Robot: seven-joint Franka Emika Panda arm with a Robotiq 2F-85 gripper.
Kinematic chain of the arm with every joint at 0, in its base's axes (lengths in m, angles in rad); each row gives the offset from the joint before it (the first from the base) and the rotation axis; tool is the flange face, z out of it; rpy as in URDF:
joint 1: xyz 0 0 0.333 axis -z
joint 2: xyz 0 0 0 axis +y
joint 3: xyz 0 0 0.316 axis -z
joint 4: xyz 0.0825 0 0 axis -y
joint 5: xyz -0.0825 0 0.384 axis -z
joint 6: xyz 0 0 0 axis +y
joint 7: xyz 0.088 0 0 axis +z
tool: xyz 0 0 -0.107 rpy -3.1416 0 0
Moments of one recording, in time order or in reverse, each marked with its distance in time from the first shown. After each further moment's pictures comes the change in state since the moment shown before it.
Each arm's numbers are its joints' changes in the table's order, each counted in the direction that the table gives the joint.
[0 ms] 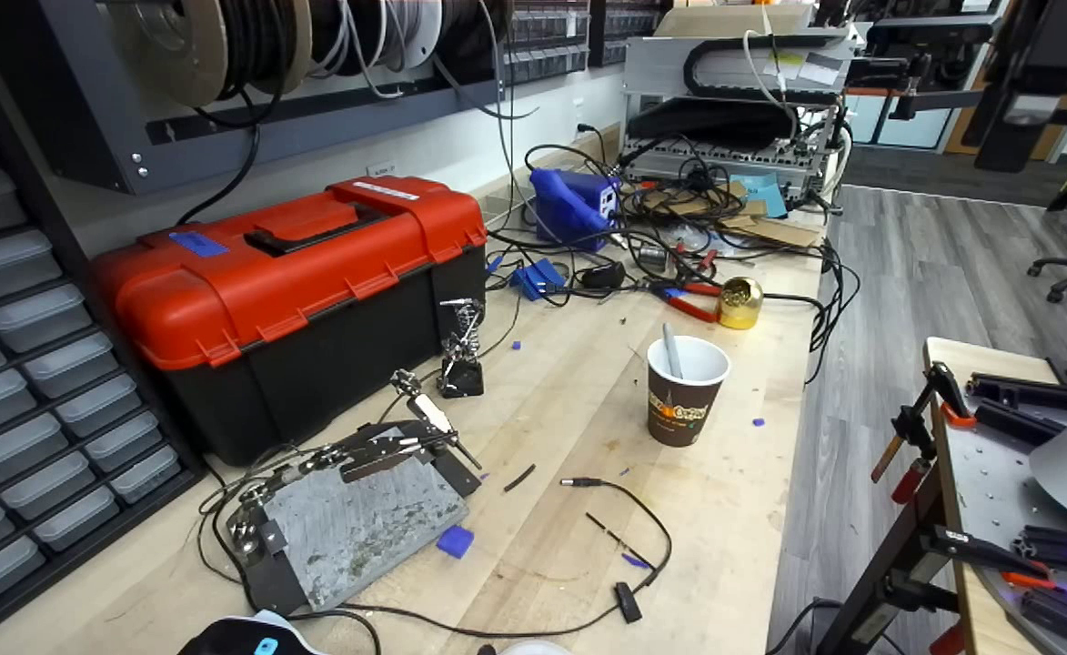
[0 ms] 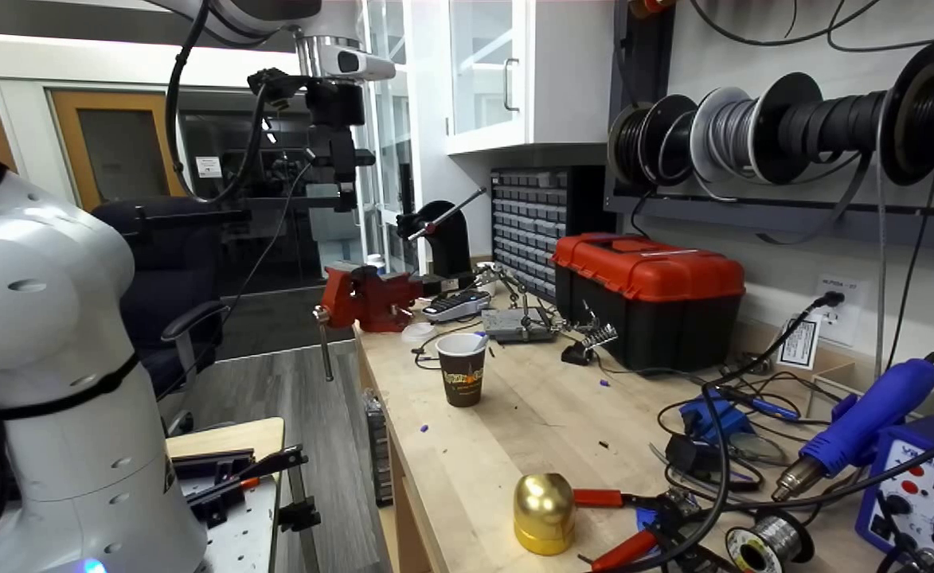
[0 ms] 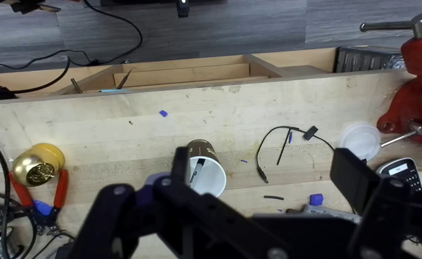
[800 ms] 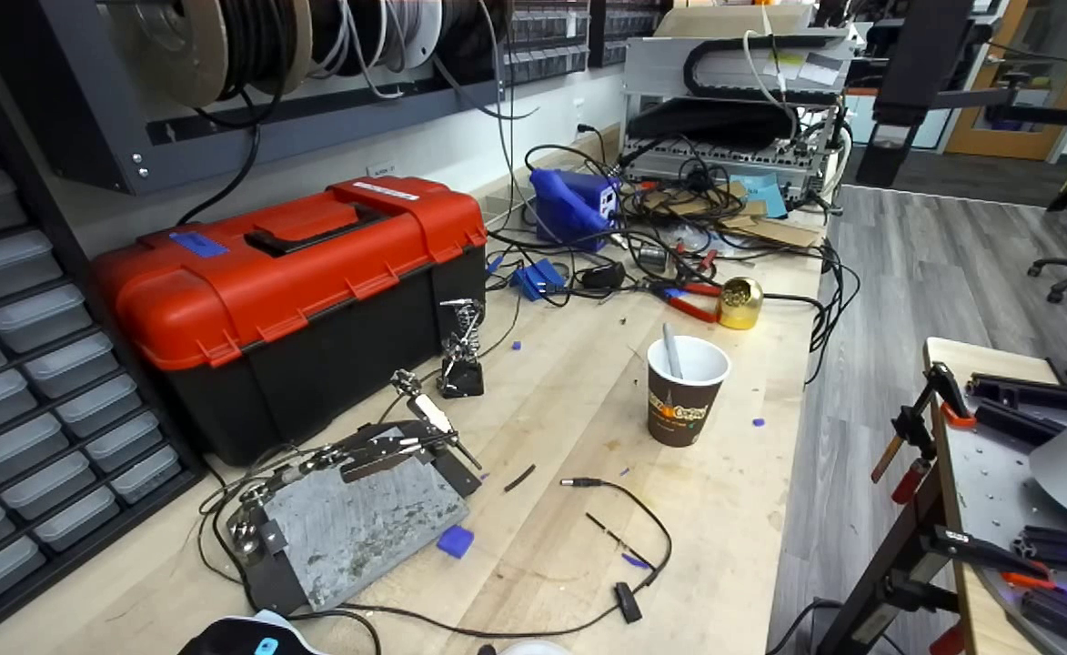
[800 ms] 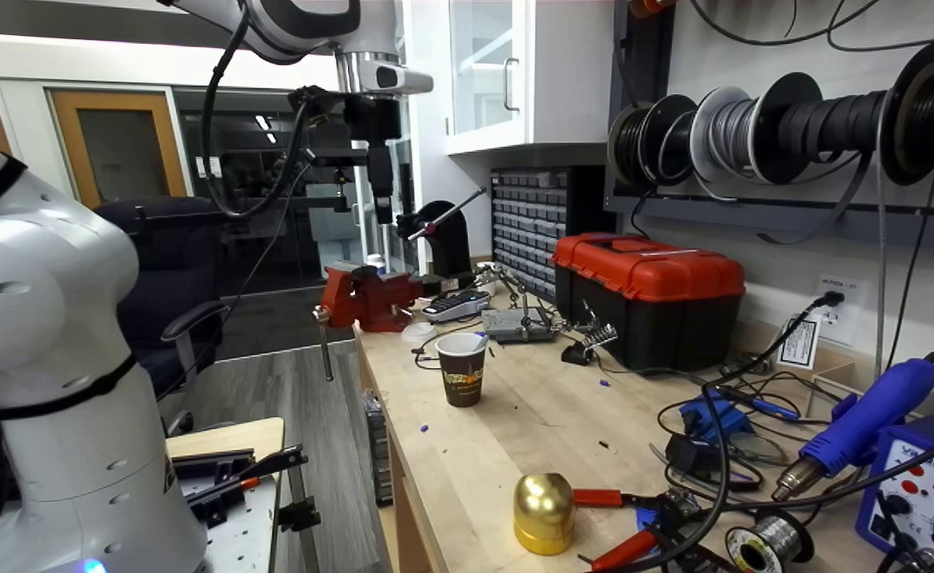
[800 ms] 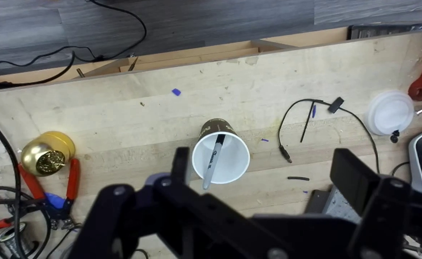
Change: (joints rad) arm 0.063 0.113 0.030 0.005 0.046 -0.104 0.018
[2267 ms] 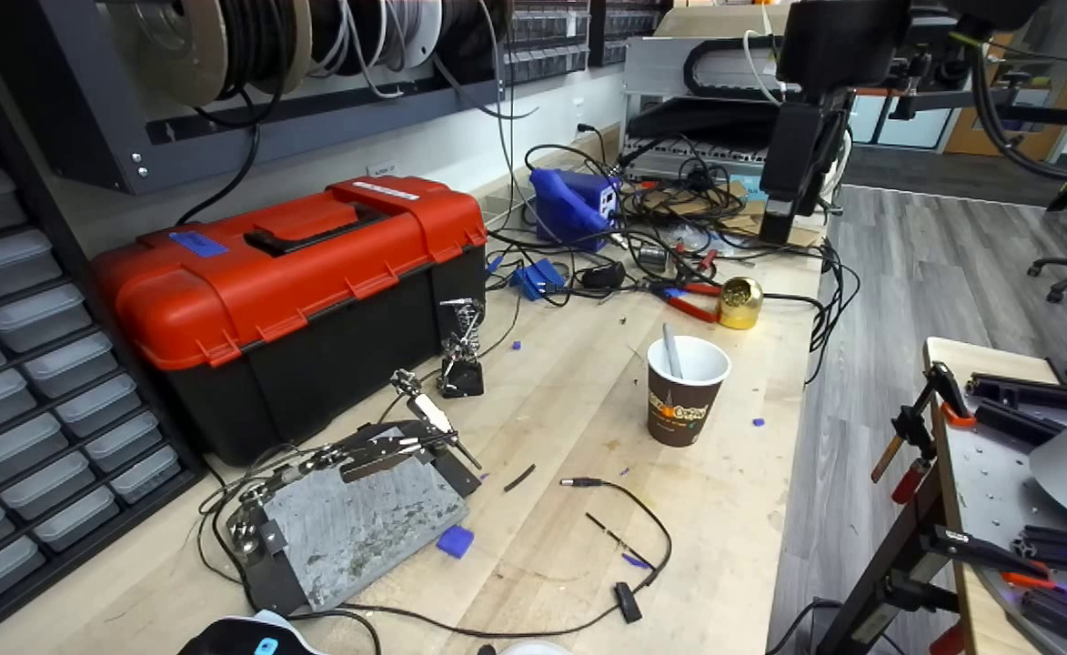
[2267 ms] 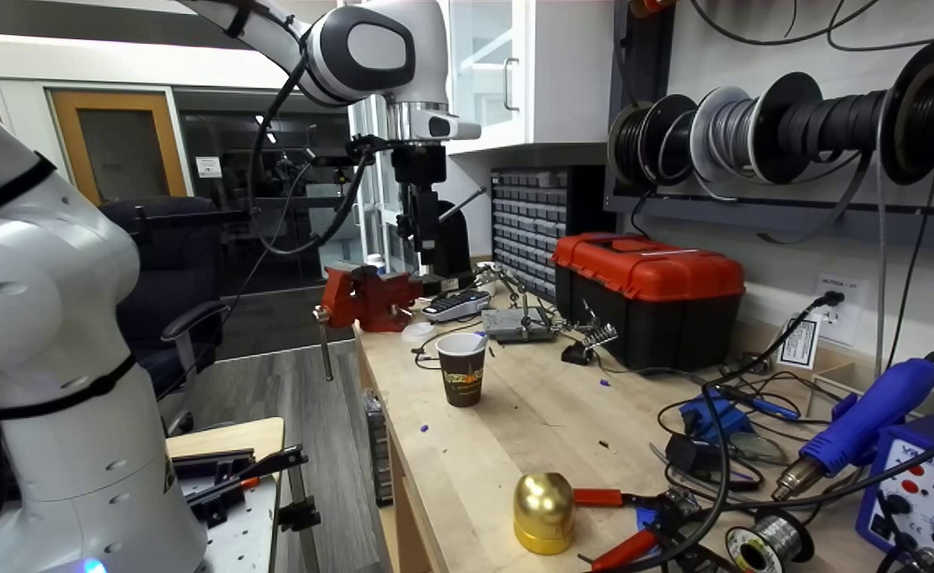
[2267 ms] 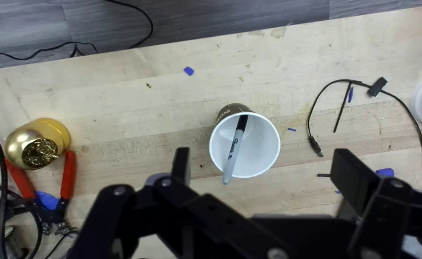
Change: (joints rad) arm 0.014 0.202 0.051 -0.007 0.067 -0.165 0.037
